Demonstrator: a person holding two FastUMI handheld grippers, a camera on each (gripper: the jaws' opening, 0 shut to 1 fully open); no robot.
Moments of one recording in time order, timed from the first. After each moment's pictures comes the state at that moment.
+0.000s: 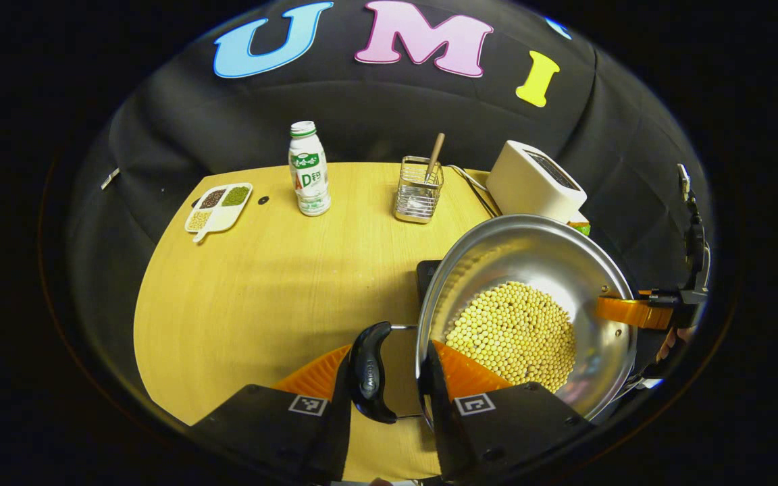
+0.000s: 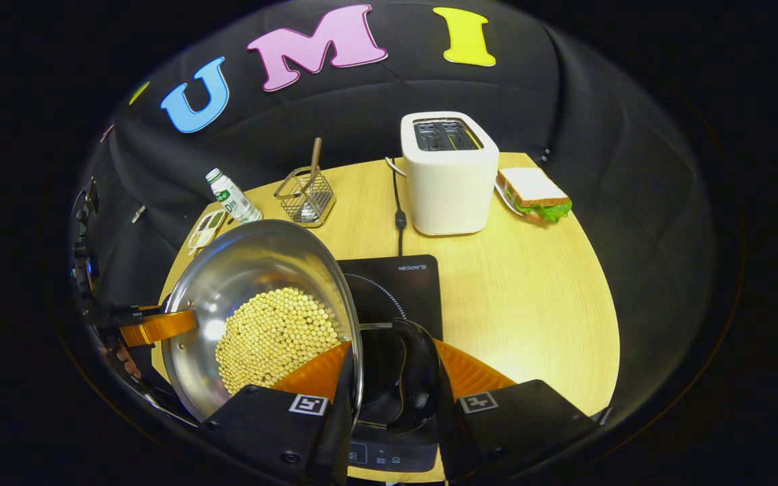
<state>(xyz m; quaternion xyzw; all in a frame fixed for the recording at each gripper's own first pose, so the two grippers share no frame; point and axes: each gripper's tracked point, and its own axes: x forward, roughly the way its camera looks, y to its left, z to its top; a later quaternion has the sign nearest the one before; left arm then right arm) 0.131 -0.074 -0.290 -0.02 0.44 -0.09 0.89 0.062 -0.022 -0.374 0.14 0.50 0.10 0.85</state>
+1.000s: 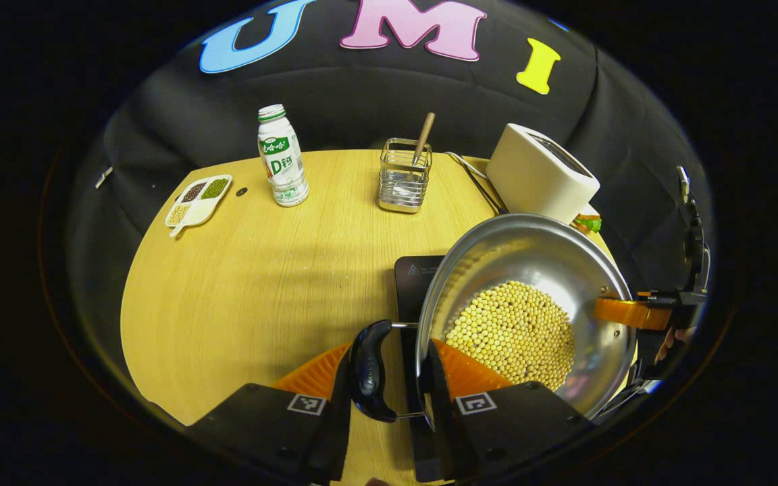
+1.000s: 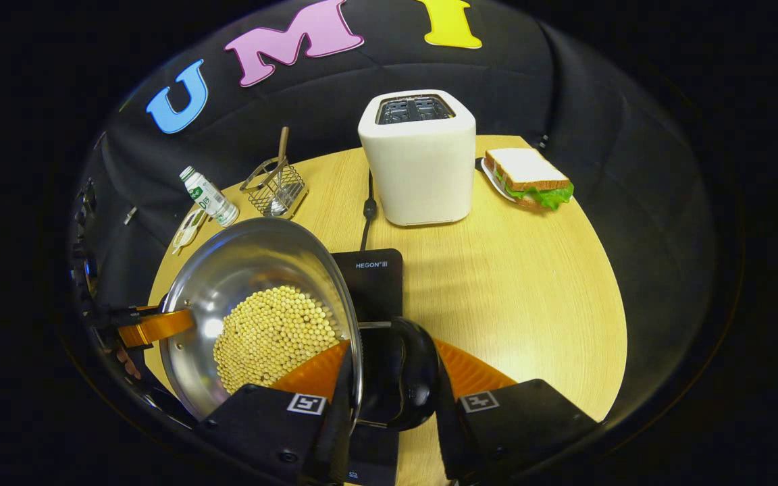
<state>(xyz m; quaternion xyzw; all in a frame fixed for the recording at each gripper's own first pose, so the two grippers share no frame) 0.150 -0.105 -0.328 -0.01 0.45 -0.08 0.89 0.075 -0.044 -0.422 0.14 0.52 0.10 0.84</state>
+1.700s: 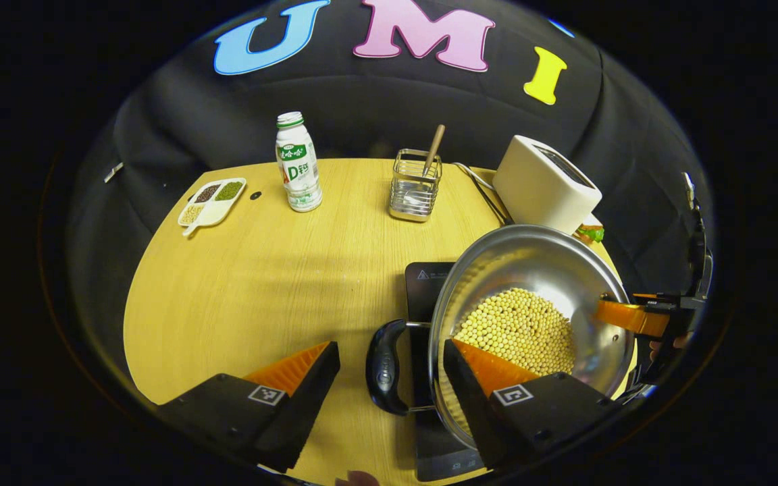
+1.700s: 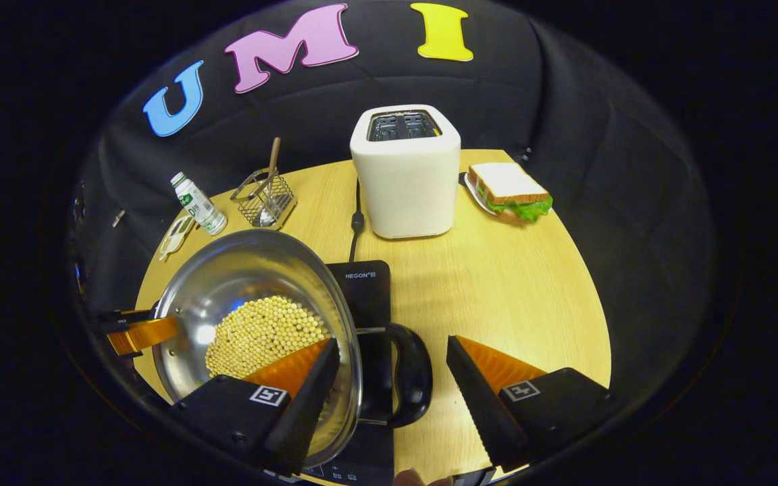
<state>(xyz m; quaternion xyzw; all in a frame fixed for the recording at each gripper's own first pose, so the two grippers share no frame) 0.144 -0.094 -0.309 -0.02 0.42 -0.06 0.90 0.079 -0.056 -0.404 0.13 0.49 0.06 0.86</state>
